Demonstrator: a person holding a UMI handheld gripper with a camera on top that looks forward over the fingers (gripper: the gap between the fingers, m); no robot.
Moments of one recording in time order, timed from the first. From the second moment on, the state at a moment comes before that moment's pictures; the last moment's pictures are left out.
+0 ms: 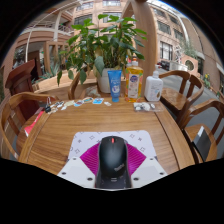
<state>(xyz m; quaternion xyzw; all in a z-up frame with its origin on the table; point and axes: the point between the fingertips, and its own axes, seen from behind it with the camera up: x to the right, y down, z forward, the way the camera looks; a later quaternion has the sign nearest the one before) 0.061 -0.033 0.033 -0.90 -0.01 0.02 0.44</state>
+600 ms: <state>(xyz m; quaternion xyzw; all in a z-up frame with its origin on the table) 0.071 -0.131 0.100 -0.89 0.00 0.01 0.46</state>
